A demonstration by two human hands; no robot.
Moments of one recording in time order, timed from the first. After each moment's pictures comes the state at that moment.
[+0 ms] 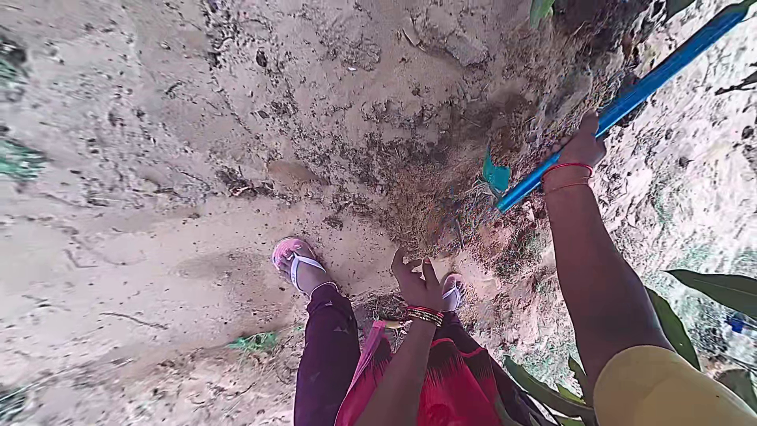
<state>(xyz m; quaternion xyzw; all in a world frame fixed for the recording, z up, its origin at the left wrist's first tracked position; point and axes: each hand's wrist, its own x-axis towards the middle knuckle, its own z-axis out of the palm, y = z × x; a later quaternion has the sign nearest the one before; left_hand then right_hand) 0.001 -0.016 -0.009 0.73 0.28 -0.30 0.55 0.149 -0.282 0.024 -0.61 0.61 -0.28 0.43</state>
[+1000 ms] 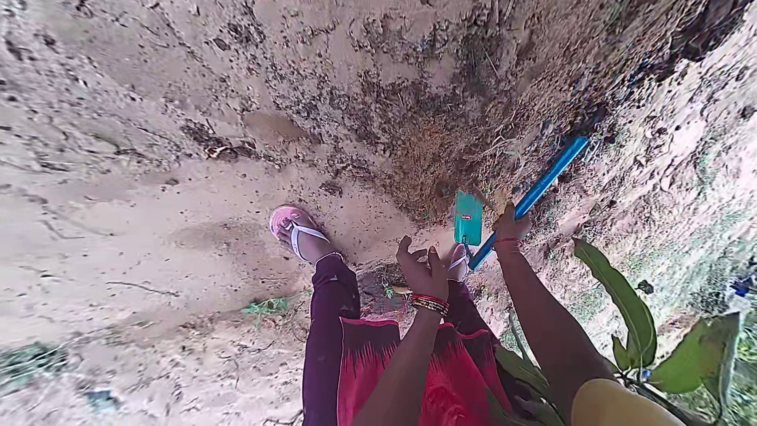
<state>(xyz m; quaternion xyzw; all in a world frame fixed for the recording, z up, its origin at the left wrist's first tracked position) -0.032 -0.003 -0.033 0.72 0.32 -0.35 0.51 -0.055 -0.183 -0.088 -0.65 0.71 0.03 0.28</state>
